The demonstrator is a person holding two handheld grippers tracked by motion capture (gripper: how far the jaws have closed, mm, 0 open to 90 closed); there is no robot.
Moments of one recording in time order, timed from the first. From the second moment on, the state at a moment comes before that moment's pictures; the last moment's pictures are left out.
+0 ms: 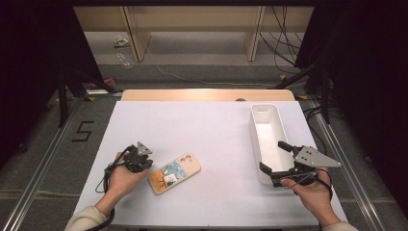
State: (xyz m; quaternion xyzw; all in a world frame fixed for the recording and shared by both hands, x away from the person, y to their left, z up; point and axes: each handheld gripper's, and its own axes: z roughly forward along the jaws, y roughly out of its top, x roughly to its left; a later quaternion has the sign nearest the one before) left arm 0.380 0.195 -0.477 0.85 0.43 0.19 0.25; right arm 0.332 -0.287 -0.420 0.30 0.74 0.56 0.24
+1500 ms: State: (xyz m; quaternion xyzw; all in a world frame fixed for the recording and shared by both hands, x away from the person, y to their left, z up) left arm 0.337 0.162 -0.470 0.90 0.38 0.09 0.20; right arm 0.333 -0.288 -0.420 0.30 0.74 0.56 0.25
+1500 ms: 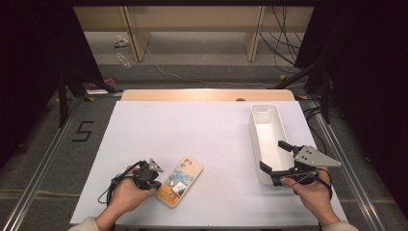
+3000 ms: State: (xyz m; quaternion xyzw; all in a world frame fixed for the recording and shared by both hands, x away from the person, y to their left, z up) left arm 0.362 0.087 -0.464 0.87 0.47 0.04 0.12; right arm 0.333 -0.288 -0.419 0.30 0.73 0.56 0.25
